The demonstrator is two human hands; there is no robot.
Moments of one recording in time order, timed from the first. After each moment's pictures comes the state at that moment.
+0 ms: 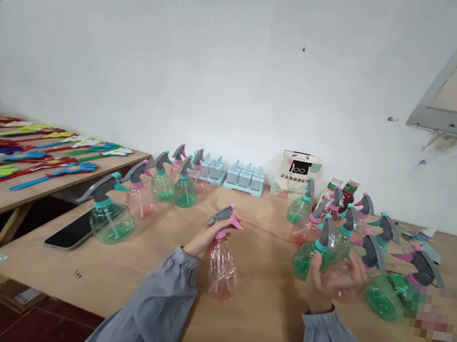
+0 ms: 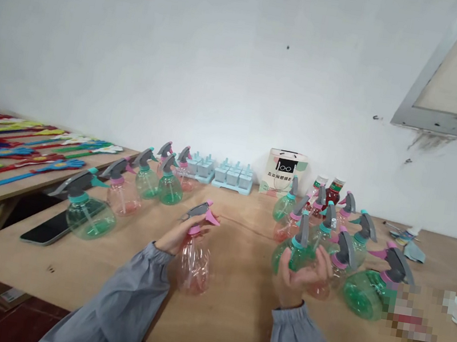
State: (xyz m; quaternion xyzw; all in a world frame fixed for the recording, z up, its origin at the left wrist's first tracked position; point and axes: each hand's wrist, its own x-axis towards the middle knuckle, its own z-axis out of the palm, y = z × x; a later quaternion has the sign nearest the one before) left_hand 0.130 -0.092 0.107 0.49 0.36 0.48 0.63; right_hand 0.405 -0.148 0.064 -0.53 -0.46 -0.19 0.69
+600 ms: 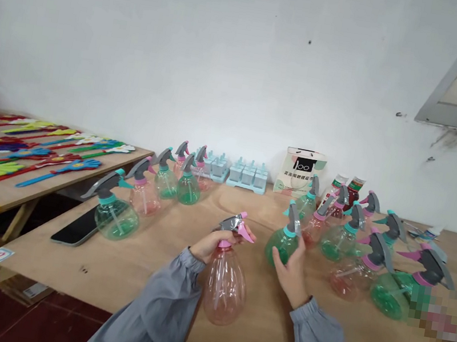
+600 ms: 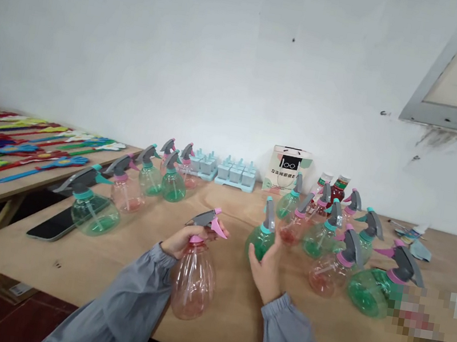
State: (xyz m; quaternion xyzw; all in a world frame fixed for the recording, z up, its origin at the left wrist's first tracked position) left_hand 0.132 -0.103 0.107 0.52 0.25 0.38 0.72; right_hand 0.367 -0.124 0.018 -0.55 -0.62 -0.01 0.56
